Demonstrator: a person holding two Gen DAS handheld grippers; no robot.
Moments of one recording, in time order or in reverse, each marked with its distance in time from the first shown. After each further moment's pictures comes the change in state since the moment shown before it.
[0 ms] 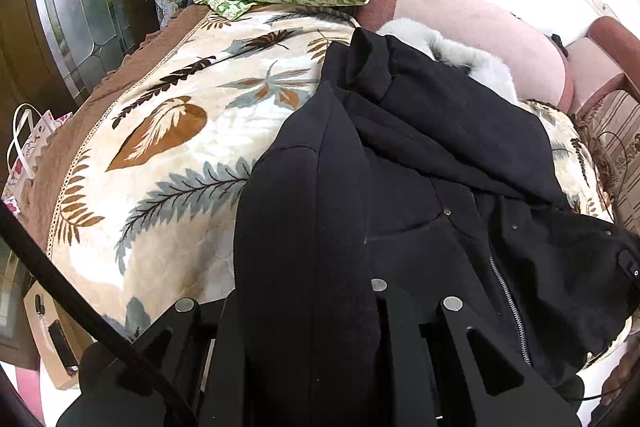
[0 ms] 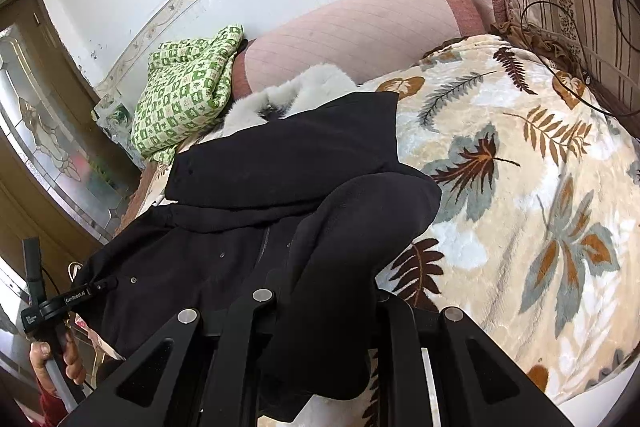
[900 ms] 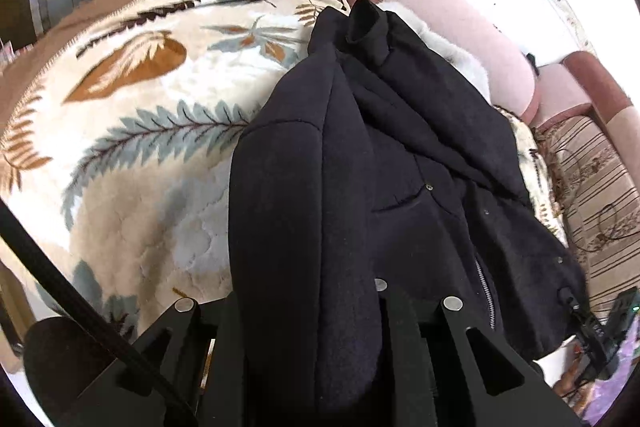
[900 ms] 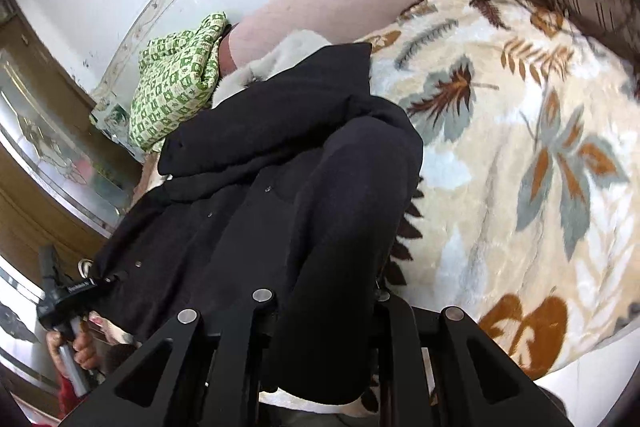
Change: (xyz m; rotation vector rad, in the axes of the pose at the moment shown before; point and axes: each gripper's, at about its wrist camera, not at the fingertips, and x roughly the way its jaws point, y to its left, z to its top) left arm 0.018 0.041 -0.025 -0.104 0.078 -0.225; right arm -0.004 -0.033 -0.052 0.074 0.049 0.015
